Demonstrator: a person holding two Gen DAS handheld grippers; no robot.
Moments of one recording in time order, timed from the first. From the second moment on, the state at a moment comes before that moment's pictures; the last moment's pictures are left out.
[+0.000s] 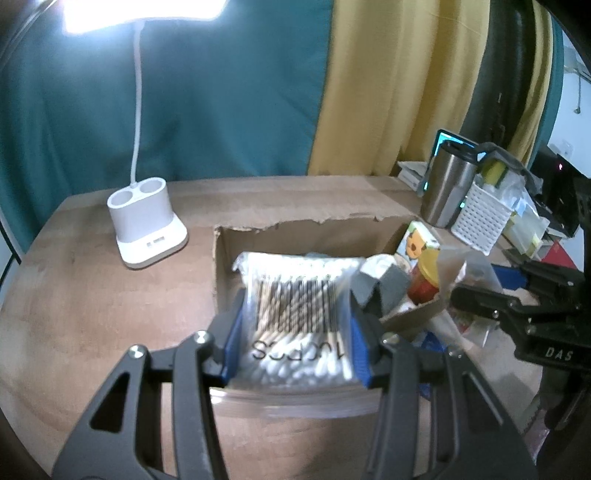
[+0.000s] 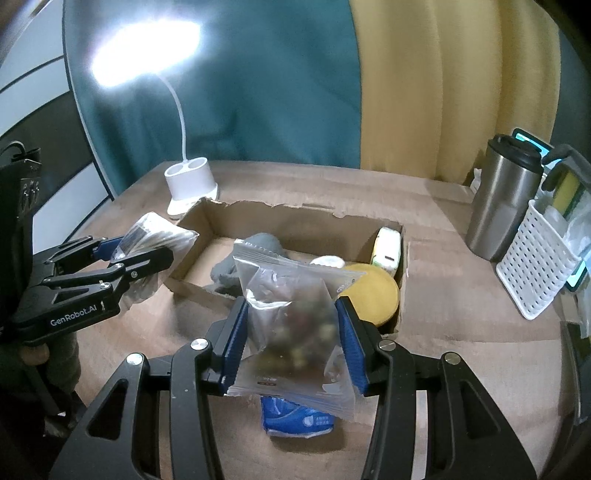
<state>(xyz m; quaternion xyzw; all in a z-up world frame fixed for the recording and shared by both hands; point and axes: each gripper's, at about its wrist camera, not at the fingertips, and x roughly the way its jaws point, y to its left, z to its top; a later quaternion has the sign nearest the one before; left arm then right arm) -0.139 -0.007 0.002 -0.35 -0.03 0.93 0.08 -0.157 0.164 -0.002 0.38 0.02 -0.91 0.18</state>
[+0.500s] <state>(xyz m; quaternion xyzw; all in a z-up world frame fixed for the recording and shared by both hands) -0.161 -0.010 -0.001 -0.35 -0.04 0.93 0.07 -0.174 0.161 -0.004 0.38 0.02 -0.91 0.19</state>
